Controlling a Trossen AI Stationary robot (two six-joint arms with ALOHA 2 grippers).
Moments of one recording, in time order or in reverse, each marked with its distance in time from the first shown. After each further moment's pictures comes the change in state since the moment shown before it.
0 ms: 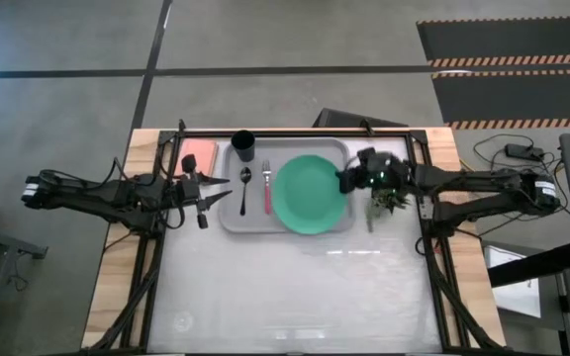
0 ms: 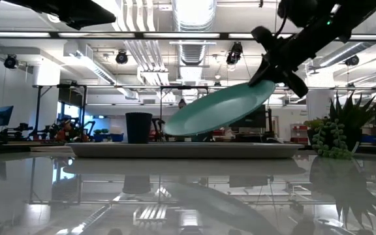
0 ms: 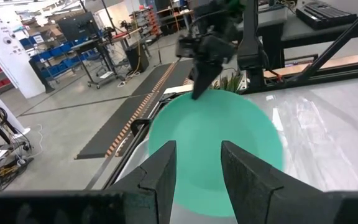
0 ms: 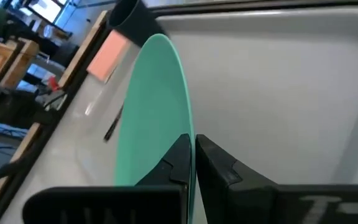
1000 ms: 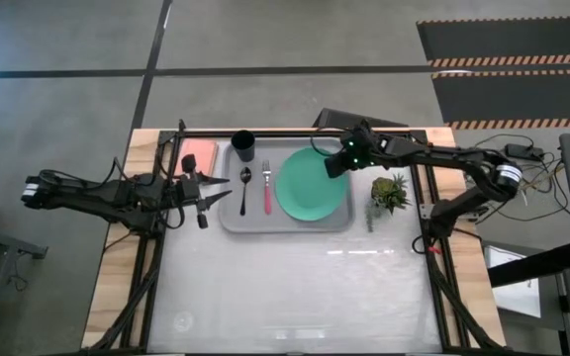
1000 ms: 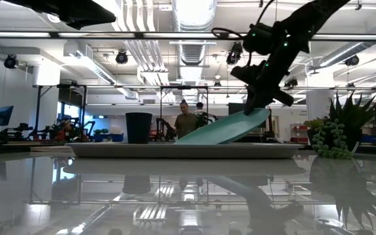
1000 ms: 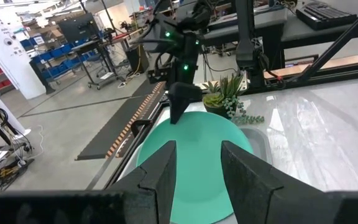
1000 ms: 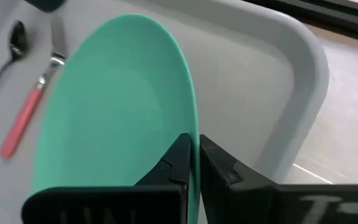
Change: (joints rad) left arm 0.000 0.000 0.000 0.004 0.000 0.004; right arm -0.250 0.359 0.294 -0.306 -0.109 -0.299
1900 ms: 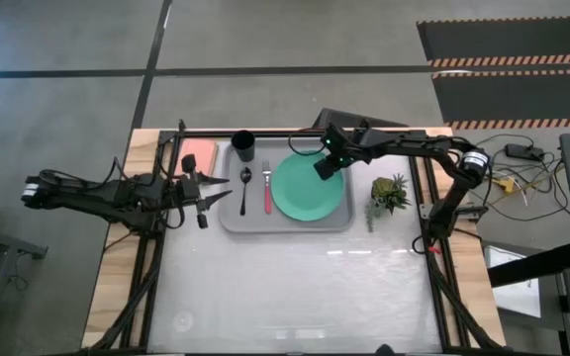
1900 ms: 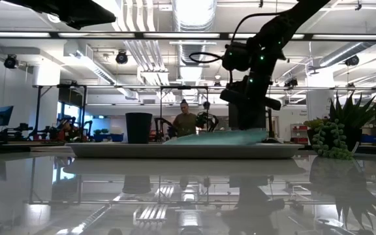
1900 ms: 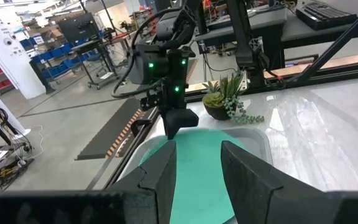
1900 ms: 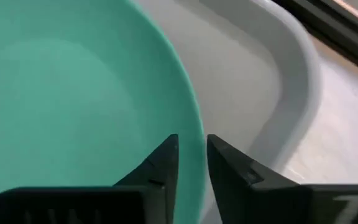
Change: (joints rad) left arm 0.000 0.000 0.000 -0.001 0.000 0.000; right arm 0.000 0.264 0.227 -0.191 0.100 -0.166
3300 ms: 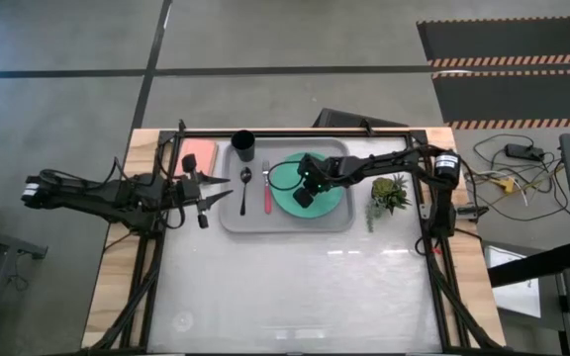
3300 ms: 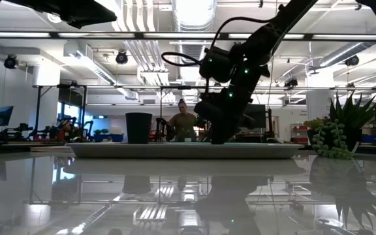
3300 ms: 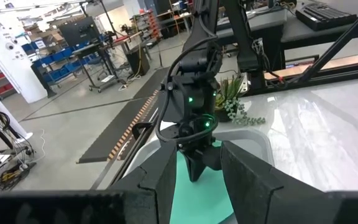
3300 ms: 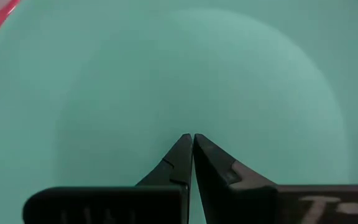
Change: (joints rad) left arm 0.000 0.008 0.000 0.018 0.000 0.018; right arm 0.219 0.196 0.004 0.273 -0.014 -0.003
